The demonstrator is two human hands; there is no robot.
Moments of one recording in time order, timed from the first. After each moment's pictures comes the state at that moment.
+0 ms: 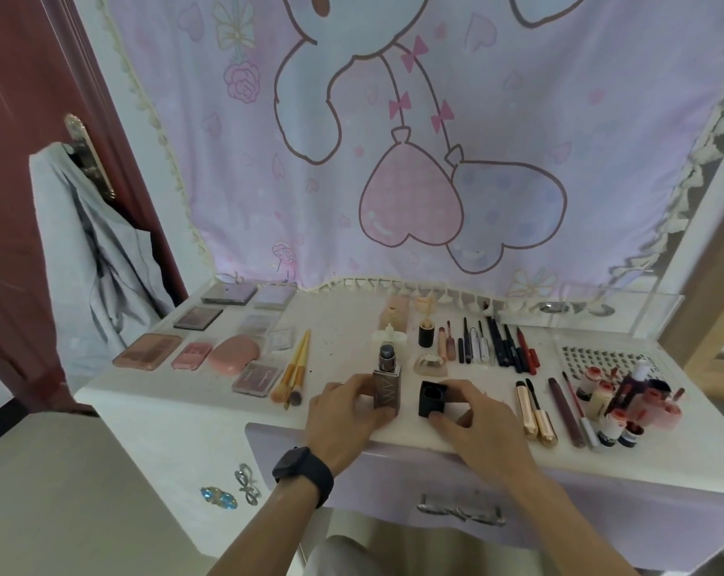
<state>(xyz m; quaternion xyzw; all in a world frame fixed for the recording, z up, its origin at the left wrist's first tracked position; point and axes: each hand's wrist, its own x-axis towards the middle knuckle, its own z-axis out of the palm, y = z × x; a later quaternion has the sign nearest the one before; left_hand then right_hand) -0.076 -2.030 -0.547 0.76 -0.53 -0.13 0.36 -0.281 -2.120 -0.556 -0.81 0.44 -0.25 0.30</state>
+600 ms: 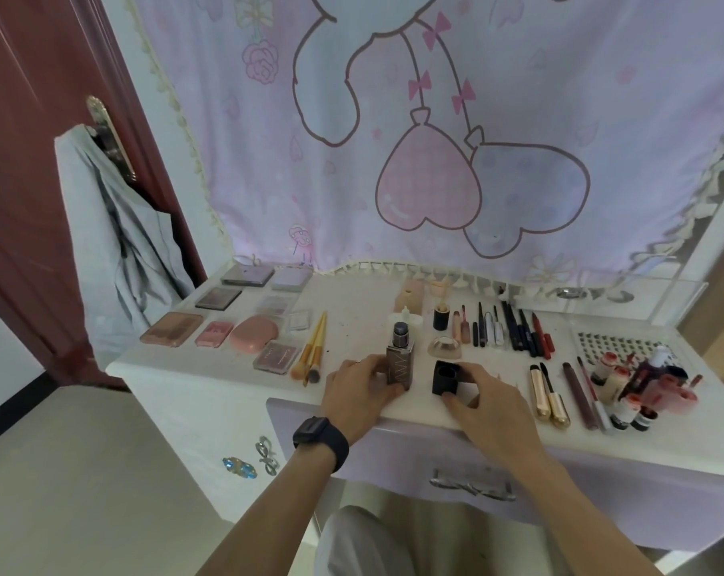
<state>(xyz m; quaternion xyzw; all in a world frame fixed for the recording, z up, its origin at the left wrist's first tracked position) -0.075 -2.030 -0.543 0.76 -0.54 -0.12 0.34 -0.274 -2.116 -0.560 -0.81 0.46 -0.26 0.25</state>
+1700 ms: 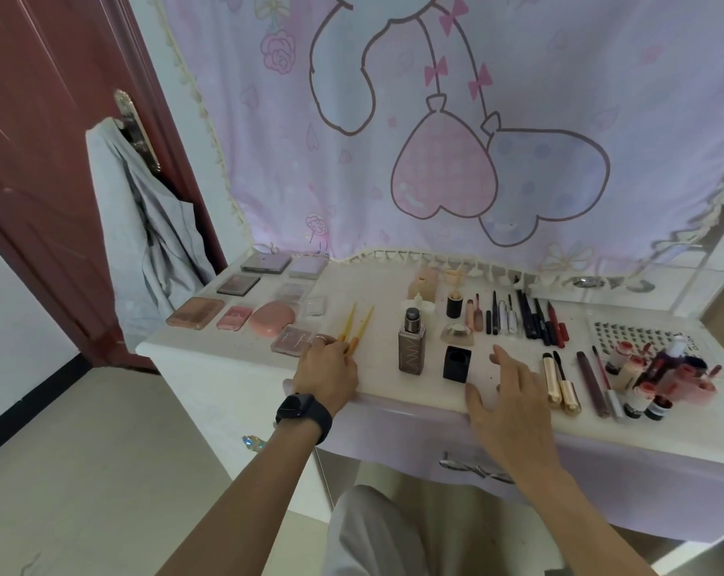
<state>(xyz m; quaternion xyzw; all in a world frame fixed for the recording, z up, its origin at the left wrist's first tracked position) -0.043 -2.005 -0.530 0.87 -0.44 -0.02 0.23 -0.281 -2.090 -0.575 -0.80 0.47 -0.35 0.13</state>
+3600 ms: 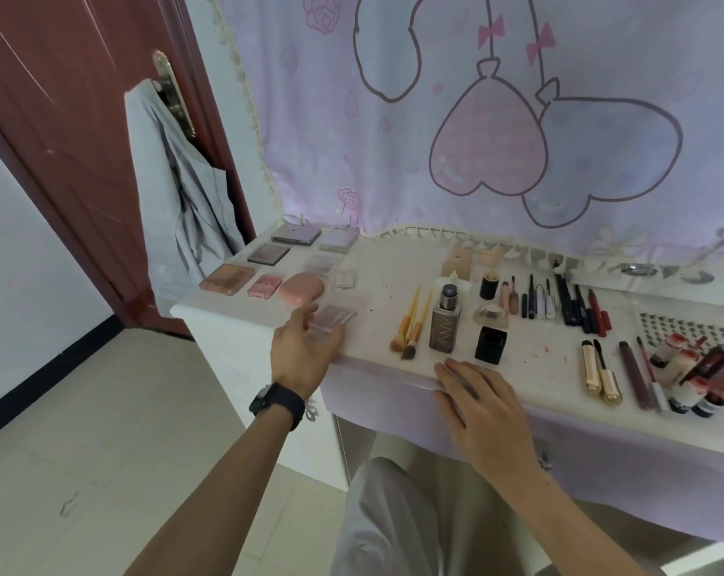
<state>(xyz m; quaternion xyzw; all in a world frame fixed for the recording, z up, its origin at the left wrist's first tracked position) 0.006 -1.953 -0.547 0.83 -0.31 -0.05 0.46 -0.243 -2.065 -0.618 -0.88 0.25 -0.40 -0.04</state>
